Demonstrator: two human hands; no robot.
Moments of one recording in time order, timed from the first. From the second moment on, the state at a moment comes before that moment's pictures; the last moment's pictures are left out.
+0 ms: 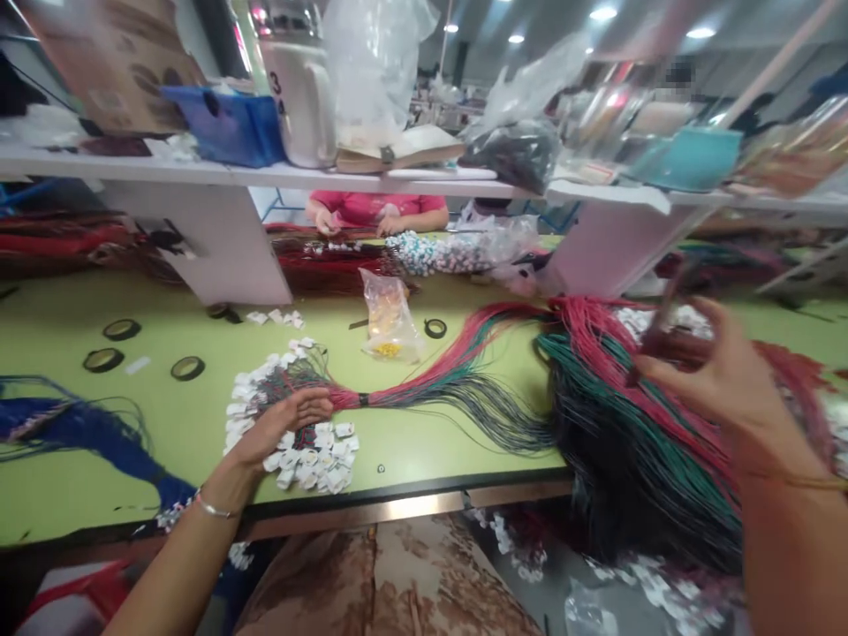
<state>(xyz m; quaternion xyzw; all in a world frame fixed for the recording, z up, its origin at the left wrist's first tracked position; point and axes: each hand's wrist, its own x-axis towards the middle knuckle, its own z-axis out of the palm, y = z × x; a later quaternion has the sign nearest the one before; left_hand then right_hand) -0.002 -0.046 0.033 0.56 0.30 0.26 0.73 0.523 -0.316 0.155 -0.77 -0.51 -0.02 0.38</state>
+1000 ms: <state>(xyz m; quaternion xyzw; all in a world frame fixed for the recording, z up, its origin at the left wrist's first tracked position) -0.004 -0.041 0.019 0.18 0.24 0.42 0.86 0.176 -0.064 0.027 -0.42 -0.55 0.55 0.47</state>
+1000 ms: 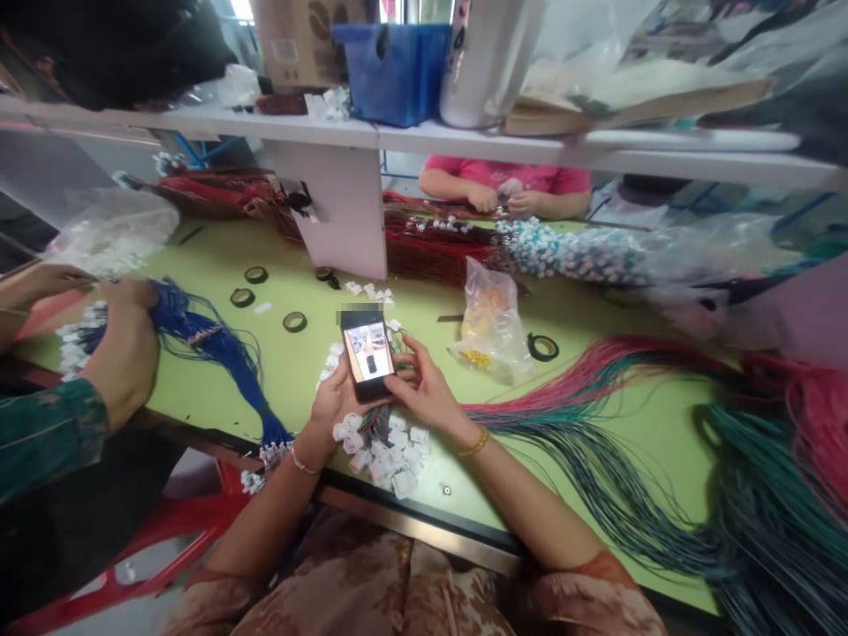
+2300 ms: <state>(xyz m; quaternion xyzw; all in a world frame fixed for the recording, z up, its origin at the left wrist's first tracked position) 0.004 -0.041 0.005 0.24 0.21 0.35 0.88 0.188 -0.078 -0.001 -0.34 -0.42 0.66 0.53</state>
